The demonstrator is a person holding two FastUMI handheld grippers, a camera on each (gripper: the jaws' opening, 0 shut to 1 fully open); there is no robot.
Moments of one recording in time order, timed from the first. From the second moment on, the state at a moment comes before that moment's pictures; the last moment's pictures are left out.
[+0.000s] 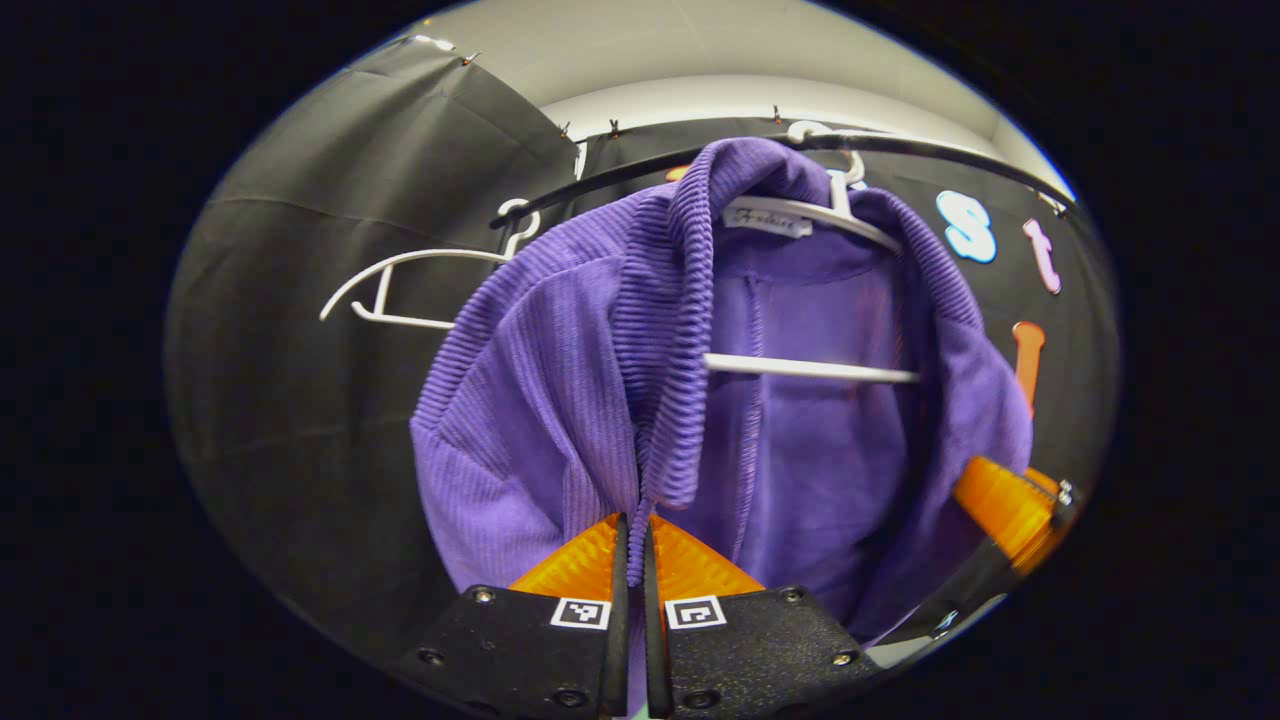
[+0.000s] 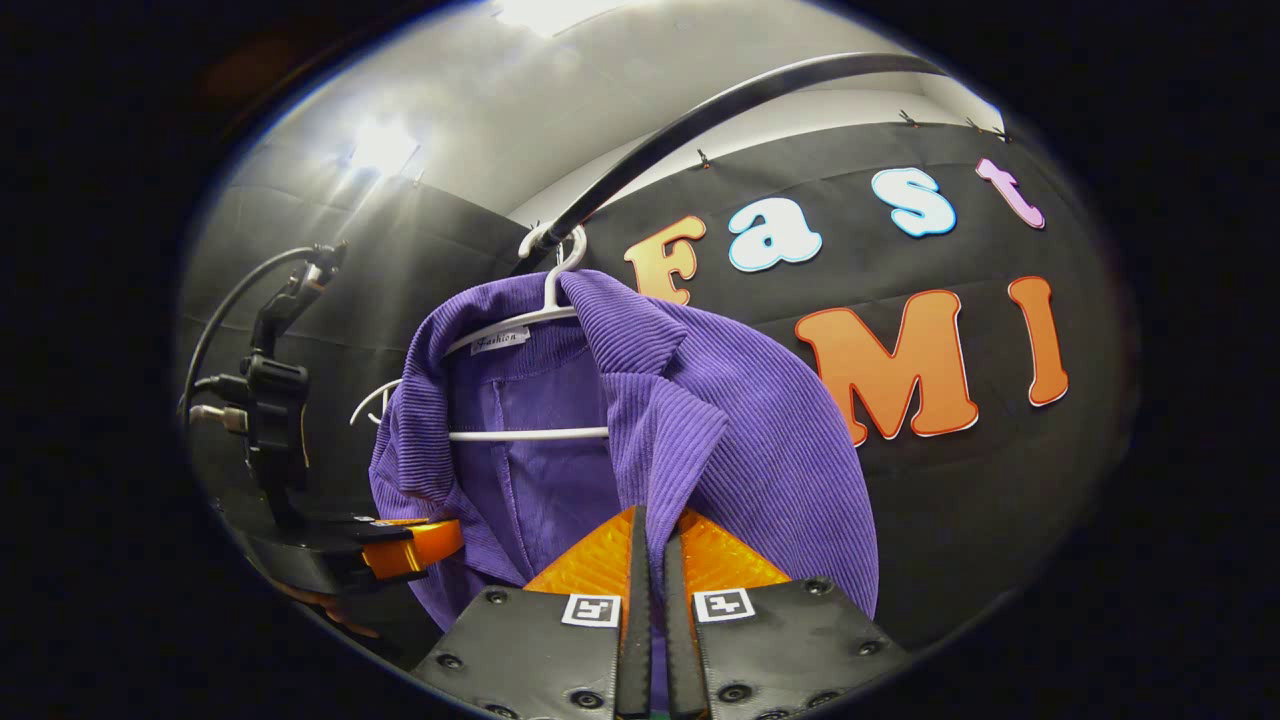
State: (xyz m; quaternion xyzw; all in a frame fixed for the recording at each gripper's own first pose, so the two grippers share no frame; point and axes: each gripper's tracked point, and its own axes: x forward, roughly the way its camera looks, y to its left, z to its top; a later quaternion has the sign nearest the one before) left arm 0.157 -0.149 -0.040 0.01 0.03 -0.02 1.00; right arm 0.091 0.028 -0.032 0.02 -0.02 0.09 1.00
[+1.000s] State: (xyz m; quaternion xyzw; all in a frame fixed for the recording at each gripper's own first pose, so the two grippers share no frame) left arm 0.081 -0.065 0.049 0.04 0.00 -0.06 1.00; right arm 0.179 -0.077 0.002 0.19 0.13 0.08 0.97
